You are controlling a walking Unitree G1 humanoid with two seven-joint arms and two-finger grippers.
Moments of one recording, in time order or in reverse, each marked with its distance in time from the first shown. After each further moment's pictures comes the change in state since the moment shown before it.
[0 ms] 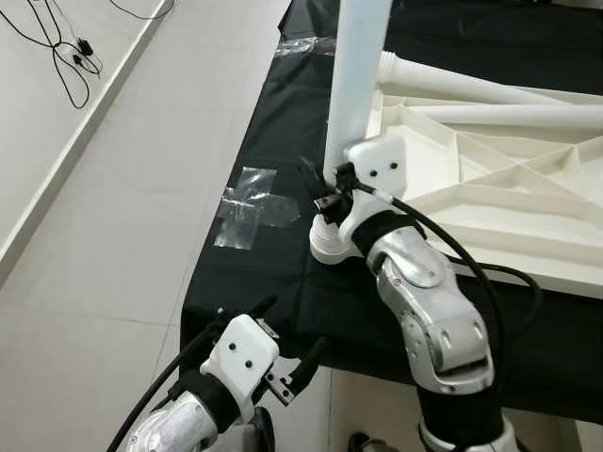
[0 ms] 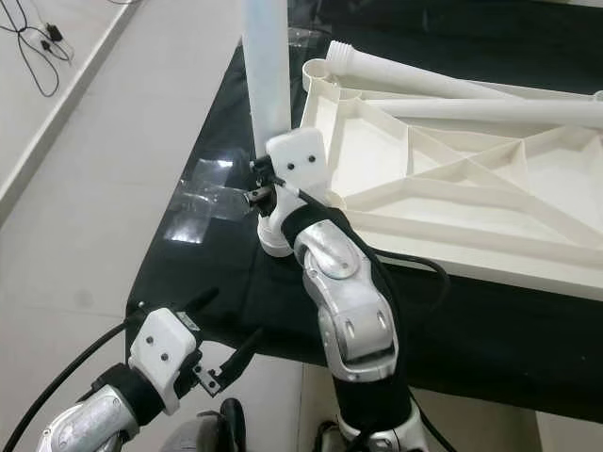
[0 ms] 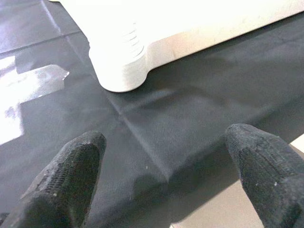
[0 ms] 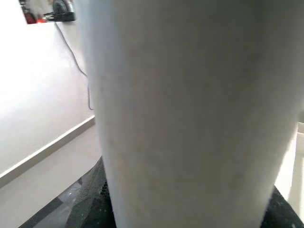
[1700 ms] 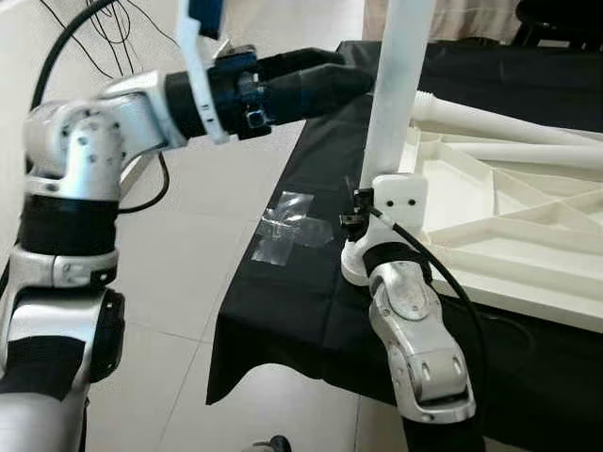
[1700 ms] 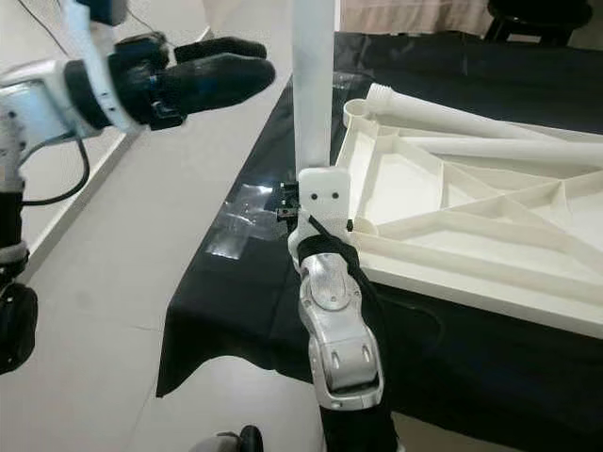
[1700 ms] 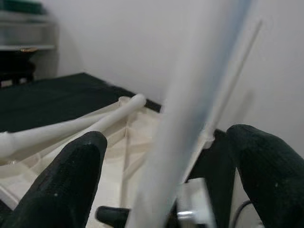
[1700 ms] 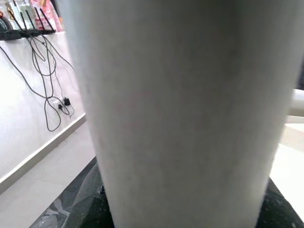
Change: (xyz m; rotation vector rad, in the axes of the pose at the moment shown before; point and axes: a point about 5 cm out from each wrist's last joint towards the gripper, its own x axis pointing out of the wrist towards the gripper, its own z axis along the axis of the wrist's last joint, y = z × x) left arm 0.118 0.131 0.196 -0.252 -0.273 -0.708; right arm -0.017 -0.004 -0.034 0.026 0.032 -0.304
